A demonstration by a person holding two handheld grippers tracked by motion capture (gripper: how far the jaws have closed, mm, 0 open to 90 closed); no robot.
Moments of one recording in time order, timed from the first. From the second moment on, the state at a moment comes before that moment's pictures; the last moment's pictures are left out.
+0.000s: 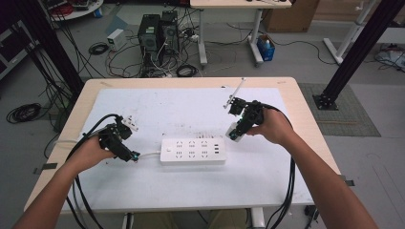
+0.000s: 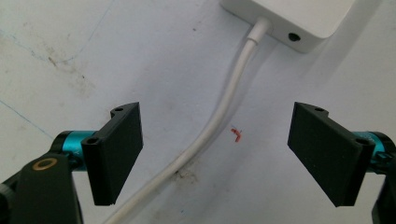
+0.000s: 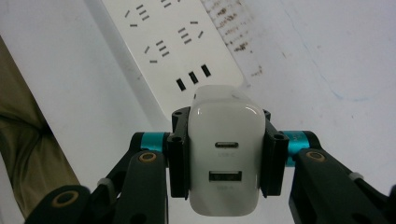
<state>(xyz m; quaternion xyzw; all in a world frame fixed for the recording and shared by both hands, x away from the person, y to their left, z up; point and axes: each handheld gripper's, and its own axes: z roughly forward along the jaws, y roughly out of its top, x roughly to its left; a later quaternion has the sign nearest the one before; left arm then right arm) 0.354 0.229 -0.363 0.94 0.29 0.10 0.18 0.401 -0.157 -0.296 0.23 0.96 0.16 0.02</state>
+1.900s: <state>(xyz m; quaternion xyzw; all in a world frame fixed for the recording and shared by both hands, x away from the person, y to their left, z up) 0.342 0.245 -0.393 0.92 0.31 0.07 0.22 0.409 -0.029 -0.356 0.00 1.00 -0.01 0.05</state>
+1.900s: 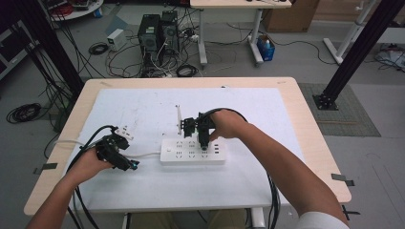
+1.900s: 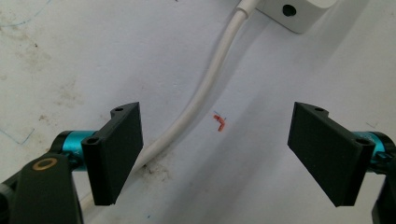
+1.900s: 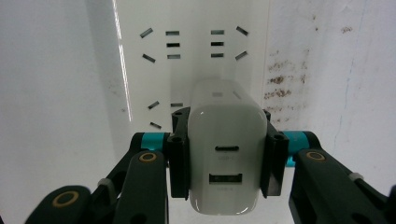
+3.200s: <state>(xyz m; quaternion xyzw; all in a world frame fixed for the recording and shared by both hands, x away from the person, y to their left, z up) 0.342 0.242 -0.391 0.92 0.31 0.08 0.24 0.416 -0.028 -0.367 0.01 1.00 -0.01 0.03</state>
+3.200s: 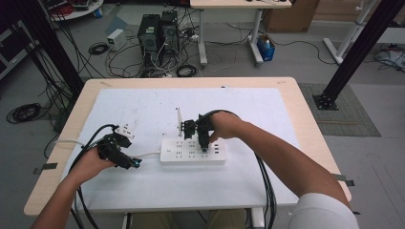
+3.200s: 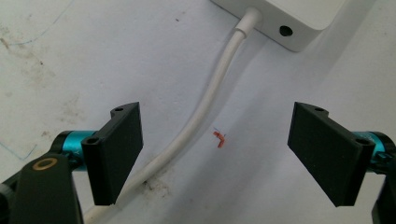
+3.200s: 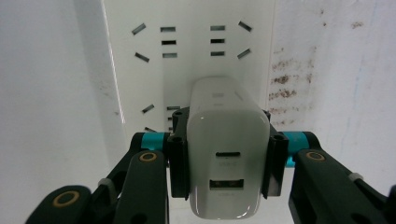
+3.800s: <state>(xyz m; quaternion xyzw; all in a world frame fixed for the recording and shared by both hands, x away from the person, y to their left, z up) 0.346 0.234 -0.392 0.92 0.31 0.08 0.23 0.423 -0.037 -0.370 0.01 1.00 0.03 0.01</state>
